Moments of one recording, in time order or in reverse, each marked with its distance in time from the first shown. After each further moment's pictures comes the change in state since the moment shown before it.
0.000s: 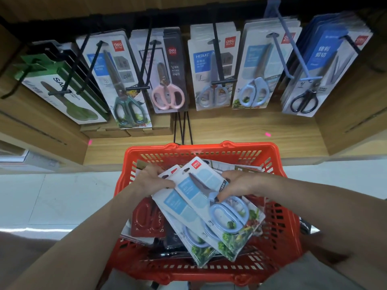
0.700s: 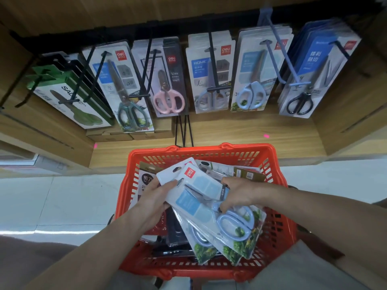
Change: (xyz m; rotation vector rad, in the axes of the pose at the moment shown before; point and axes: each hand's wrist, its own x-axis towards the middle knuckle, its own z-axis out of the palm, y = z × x) left_hand -0.058 -0.001 0.036 -1.062 -0.035 -0.048; right_hand -0.023 0.001 0.015 -0.118 0.054 -0.046
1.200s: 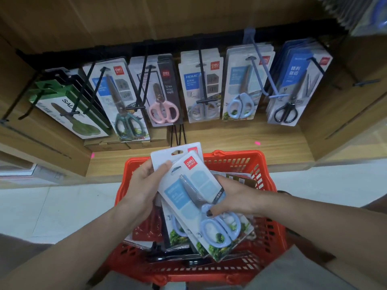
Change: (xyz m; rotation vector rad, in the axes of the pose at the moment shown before) left_hand -0.048 0.058 0.023 0.099 -0.030 0.341; right_hand -0.054 -0.016 -0.003 0.285 0.082 -0.232
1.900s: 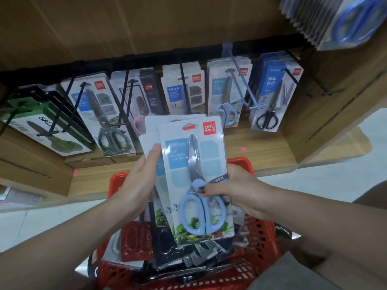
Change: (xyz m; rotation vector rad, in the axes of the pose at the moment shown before) left_hand 0.015 0.044 0.024 0.062 -0.198 0.128; right_hand -0.033 -0.028 -0.024 0.543 0.223 -0.101
